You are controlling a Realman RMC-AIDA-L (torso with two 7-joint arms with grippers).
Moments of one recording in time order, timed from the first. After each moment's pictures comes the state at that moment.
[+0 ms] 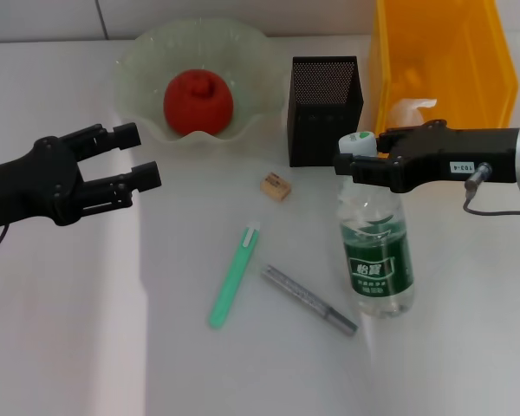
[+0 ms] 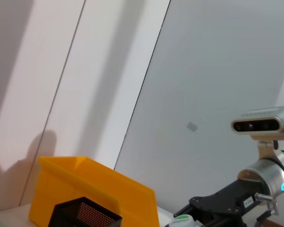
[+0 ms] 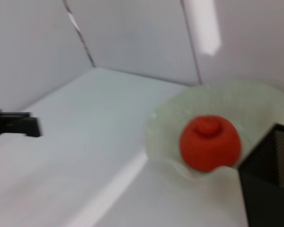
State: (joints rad) left arm -0.42 -1.99 0.67 0.56 1.75 1.79 -1.36; right arm 0.22 2.08 -1.39 -1.44 -1.94 -1.19 2.21
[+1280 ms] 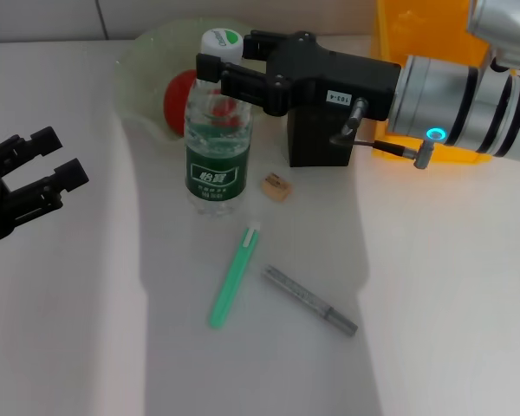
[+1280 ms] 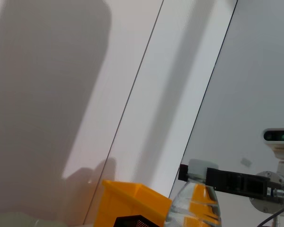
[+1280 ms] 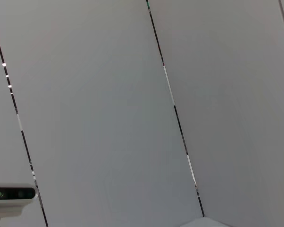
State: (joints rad) left arm -0.30 -2.00 0.49 0.55 1.75 1.82 -1.30; right arm 0.62 2.09 -1.45 -0.66 -1.10 -1.17 1.36
